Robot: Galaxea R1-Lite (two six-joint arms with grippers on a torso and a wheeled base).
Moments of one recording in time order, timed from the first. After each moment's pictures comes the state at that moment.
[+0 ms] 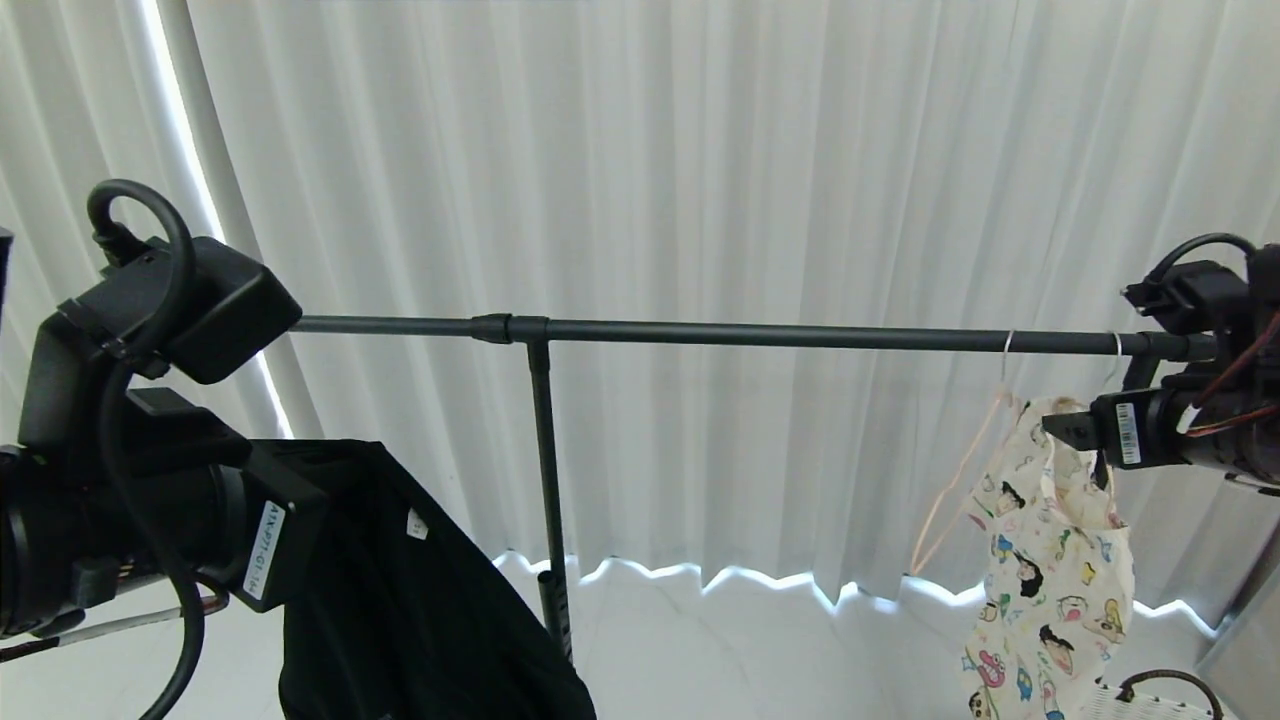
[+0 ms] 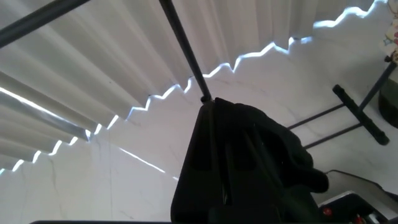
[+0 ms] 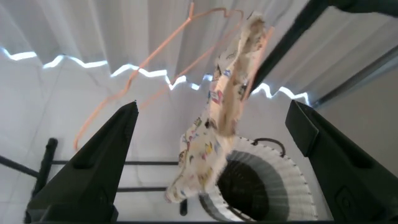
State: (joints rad) left arm -0.57 1.18 -0.93 0.27 0.22 0.18; right arm 0.28 1.44 -0.94 0.02 -0.36 0.03
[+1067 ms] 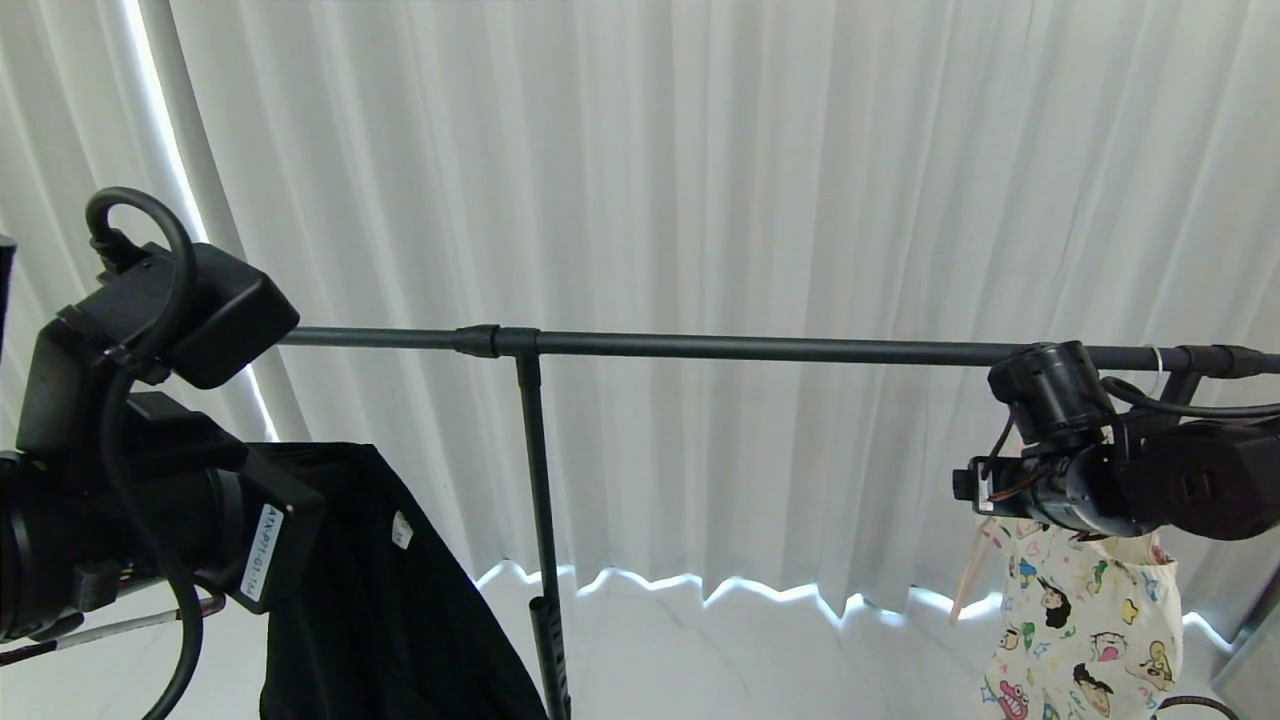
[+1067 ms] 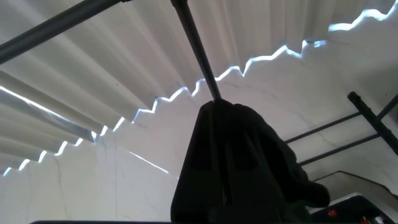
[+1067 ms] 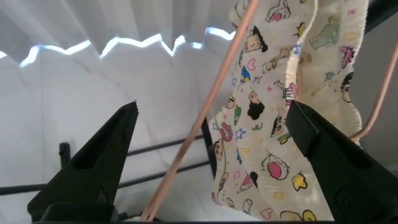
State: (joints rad) left arm -0.56 1.18 -0.93 0.27 0.24 0.18; right arm 0.38 1.79 -0.95 -0.03 -0.54 0.38
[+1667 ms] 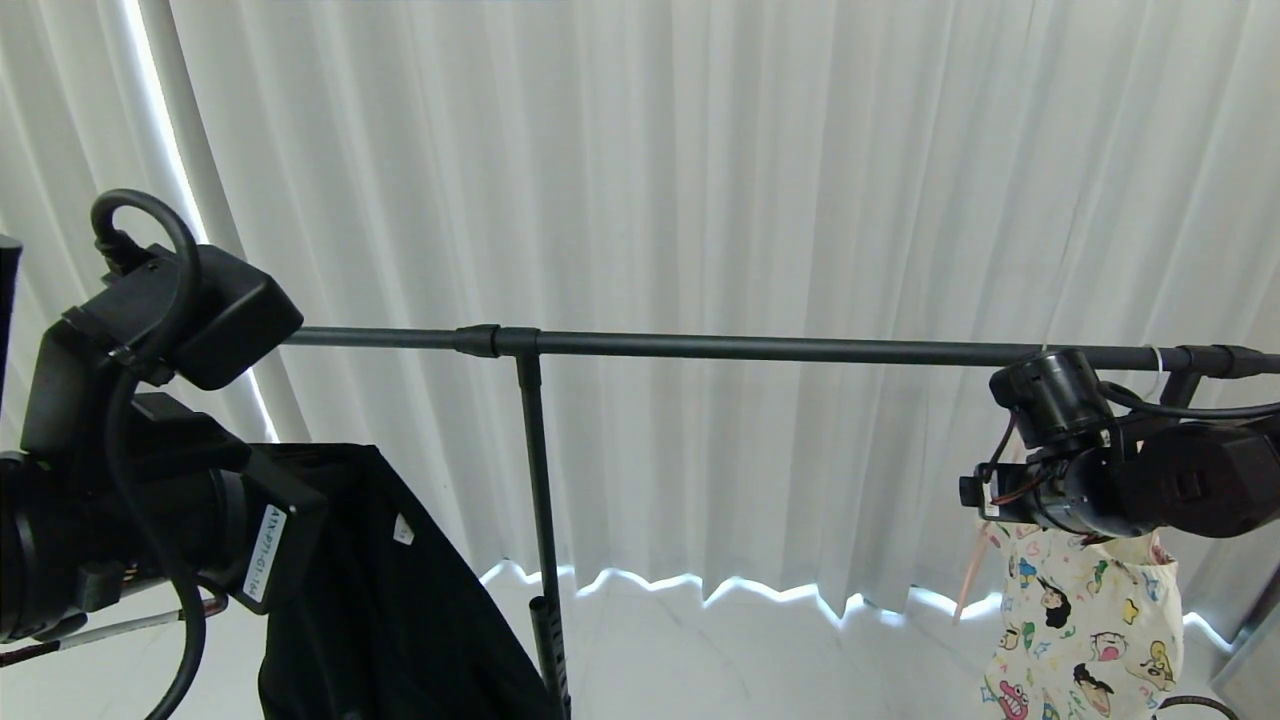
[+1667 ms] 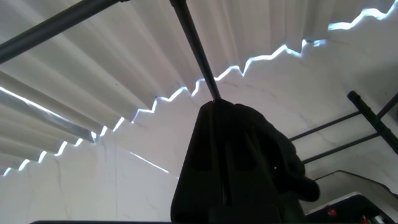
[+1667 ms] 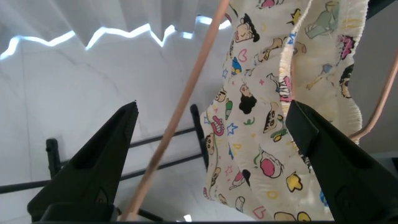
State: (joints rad) left arm -0.57 1.18 -0.92 0.27 0.24 0.18; right arm 0.36 1.81 -0.94 -0.02 -0.54 0.38
